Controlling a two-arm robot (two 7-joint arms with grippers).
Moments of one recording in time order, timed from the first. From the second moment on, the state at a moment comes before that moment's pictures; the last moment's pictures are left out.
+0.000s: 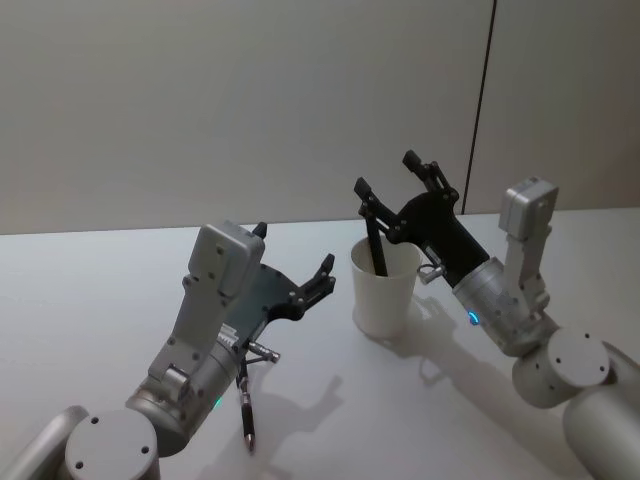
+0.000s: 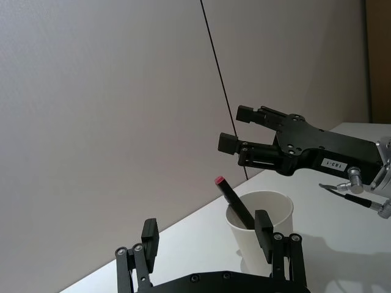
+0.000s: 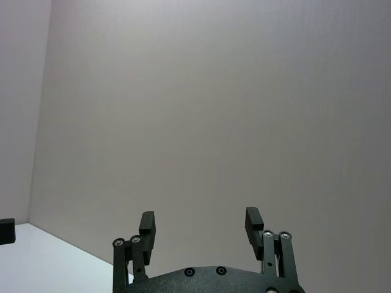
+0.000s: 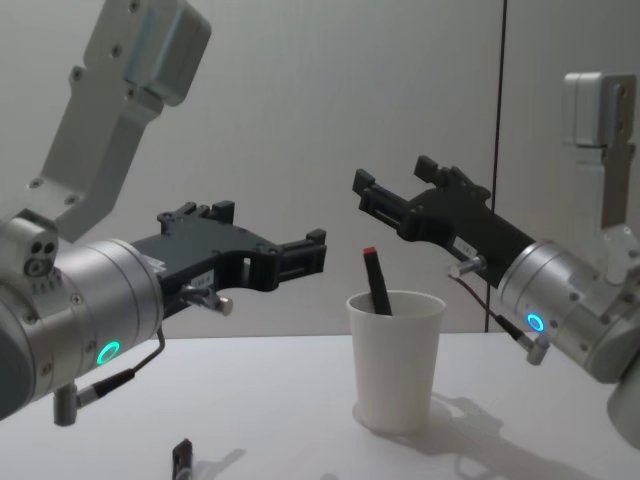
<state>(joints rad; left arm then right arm) -0.24 0.38 0.45 -1.63 -0.20 0.01 -0.01 0.73 0.02 -0.39 -0.59 0.39 -0.75 0.52</state>
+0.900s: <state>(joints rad) -0.24 0.38 0.45 -1.63 -0.20 0.01 -0.01 0.51 0.16 -0.33 -1.09 0.35 -0.35 0.39</state>
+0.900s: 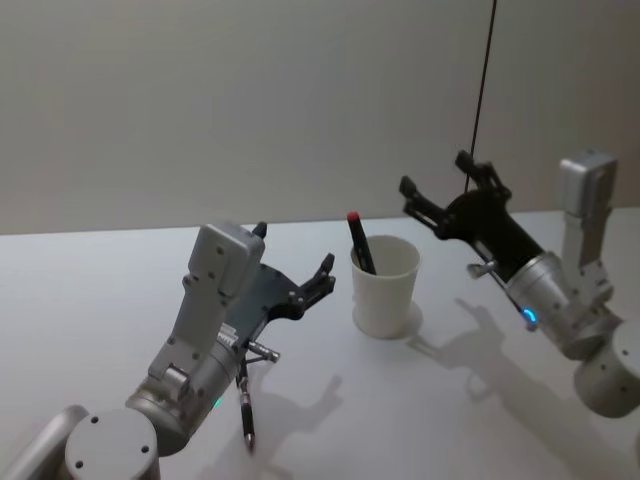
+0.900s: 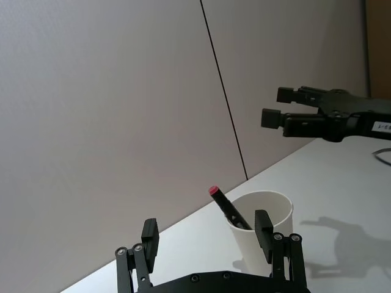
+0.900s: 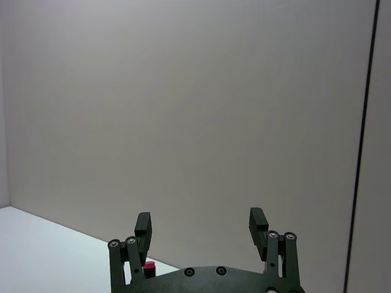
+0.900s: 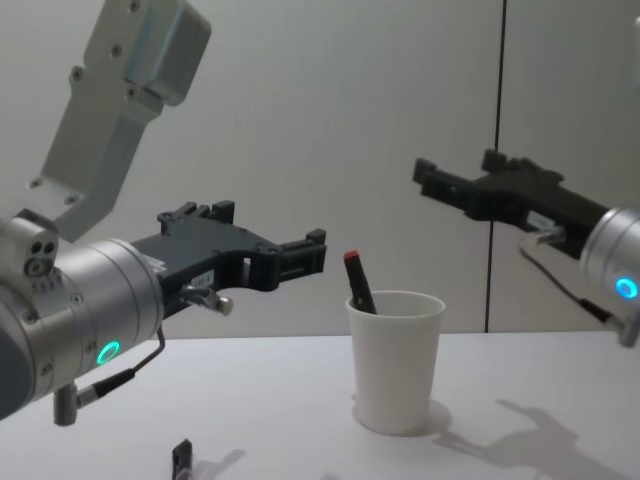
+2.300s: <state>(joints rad) -0.24 0.38 0.45 -1.63 -0.20 0.01 -0.01 0.13 0.42 -0.21 -1.64 0.46 0.04 0.17</state>
